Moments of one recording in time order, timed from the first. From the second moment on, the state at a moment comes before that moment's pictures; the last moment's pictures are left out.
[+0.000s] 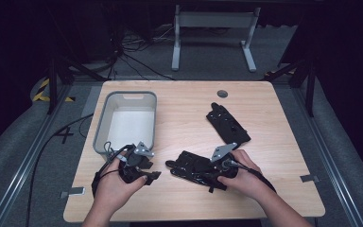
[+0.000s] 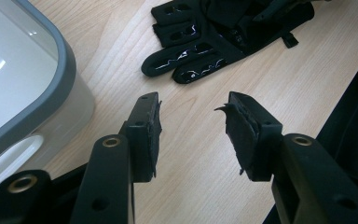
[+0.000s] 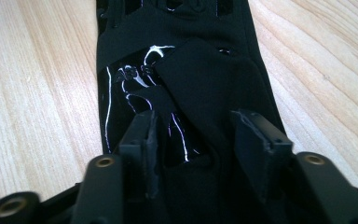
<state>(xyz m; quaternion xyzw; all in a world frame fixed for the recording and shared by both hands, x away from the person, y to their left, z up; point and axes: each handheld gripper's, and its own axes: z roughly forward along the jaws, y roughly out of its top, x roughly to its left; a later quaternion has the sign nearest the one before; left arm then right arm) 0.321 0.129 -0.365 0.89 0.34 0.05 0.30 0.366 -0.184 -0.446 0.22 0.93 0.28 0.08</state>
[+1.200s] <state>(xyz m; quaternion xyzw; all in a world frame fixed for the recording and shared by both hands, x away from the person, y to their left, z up) 0.330 0.115 -0.366 0.90 0.31 0.04 0.30 0.359 -0.231 -0.424 0.07 0.96 0.28 0.02</state>
